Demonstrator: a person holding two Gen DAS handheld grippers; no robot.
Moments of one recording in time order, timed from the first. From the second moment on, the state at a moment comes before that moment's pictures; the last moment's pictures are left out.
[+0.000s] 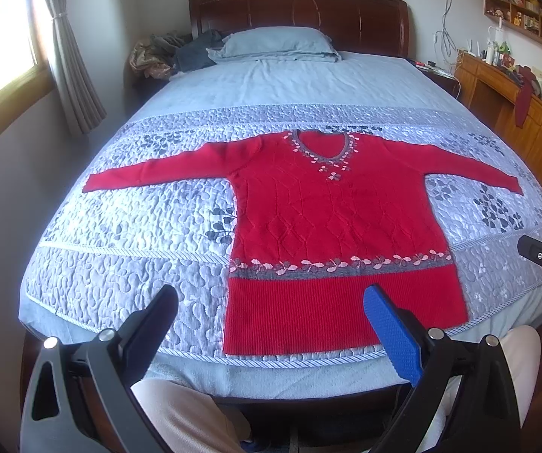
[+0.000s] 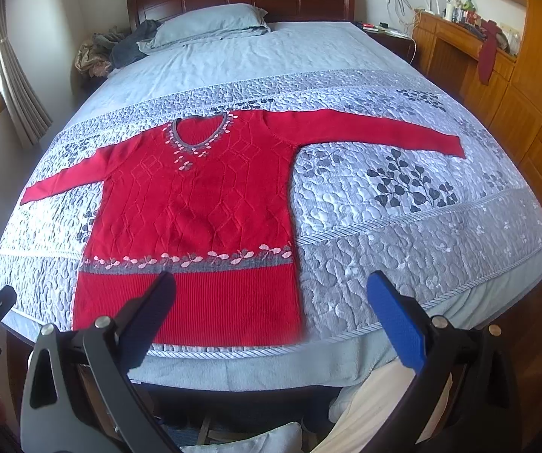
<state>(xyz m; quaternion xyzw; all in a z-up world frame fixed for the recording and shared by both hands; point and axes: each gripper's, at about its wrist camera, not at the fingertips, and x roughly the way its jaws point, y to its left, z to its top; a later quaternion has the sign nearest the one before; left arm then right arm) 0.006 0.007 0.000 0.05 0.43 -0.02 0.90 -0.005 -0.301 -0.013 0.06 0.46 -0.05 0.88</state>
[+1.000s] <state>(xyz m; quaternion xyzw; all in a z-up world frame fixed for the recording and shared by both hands) 0.011 0.010 -0.005 0.05 0.43 -0.01 0.90 -0.001 -0.301 -0.018 0.05 0.46 -0.05 0.88</state>
